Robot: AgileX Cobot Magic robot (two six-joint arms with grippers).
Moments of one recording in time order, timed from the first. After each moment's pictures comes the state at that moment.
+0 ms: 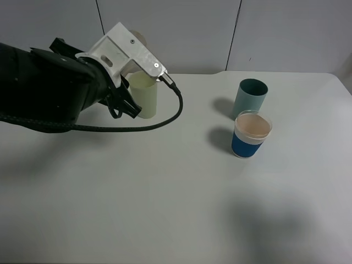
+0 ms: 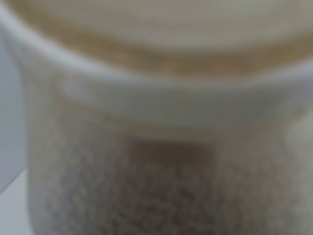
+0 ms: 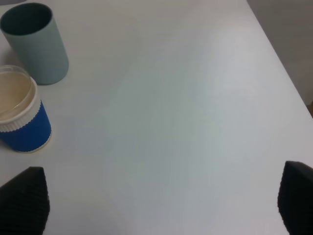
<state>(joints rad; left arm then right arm) -0.89 1.63 -0.84 -1.66 -0.89 1.86 -0.08 0.00 -0.50 -0.06 1.07 0.05</state>
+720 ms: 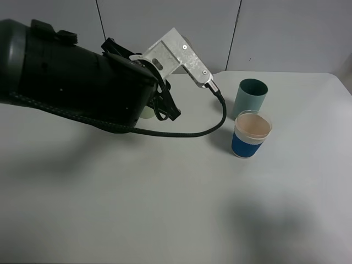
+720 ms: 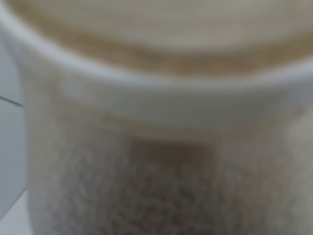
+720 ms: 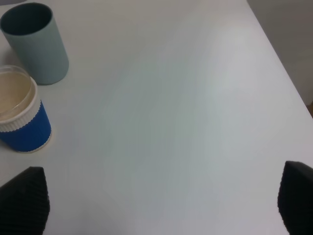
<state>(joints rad) -0.99 1.80 -1.03 -1.69 -0.92 1.91 -0.08 0.00 -0.50 -0.06 1.07 0.05</state>
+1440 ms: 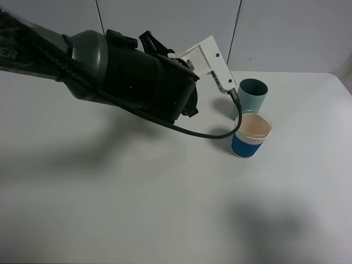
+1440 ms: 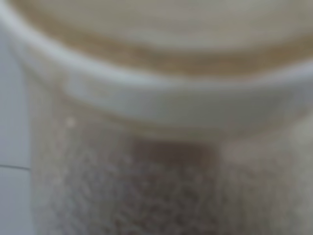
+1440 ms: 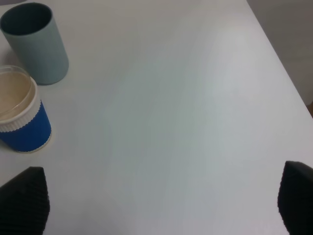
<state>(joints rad) -0.99 1.99 -1.27 -1.67 -0.94 2.13 -0.08 0.00 -0.50 -0.06 1.07 0.05</state>
